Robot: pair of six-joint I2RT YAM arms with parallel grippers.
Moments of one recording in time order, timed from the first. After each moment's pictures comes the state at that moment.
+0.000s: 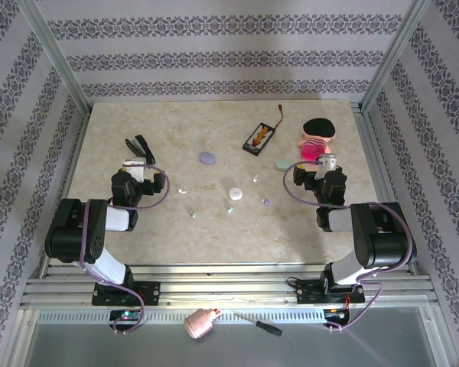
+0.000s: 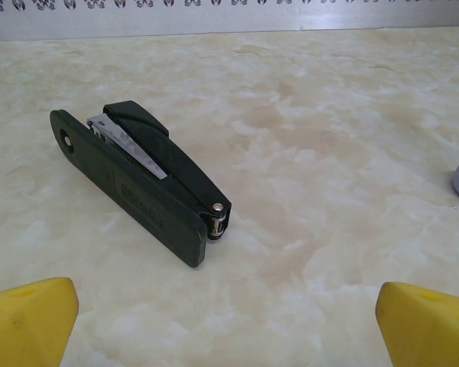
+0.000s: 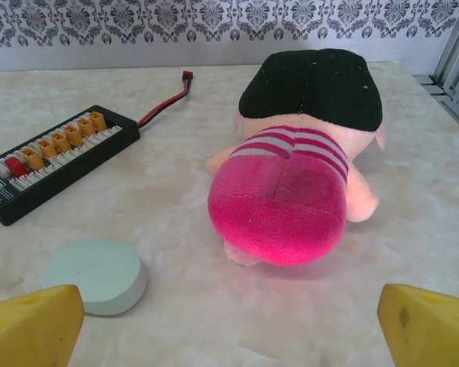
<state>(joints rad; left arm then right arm) 0.04 1.59 0.38 0.87 0.09 0.01 0.01 1.53 0.35 0.89 -0.02 0.05</state>
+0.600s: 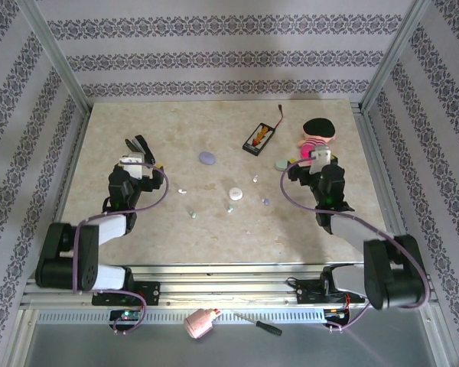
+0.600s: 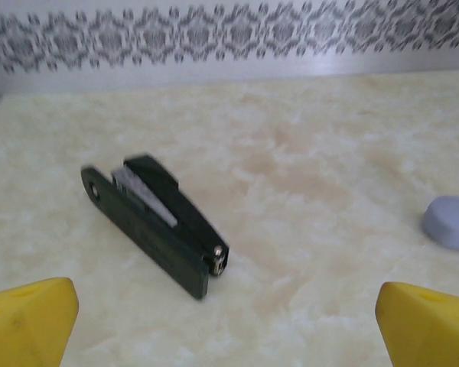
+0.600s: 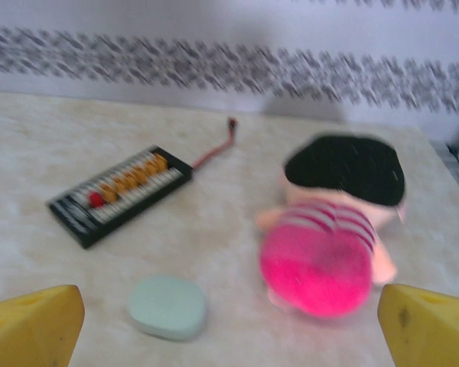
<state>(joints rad) -0.02 1.33 0.38 0.69 0.01 0.03 0.15 1.22 0.45 0.53 0.03 -0.03</state>
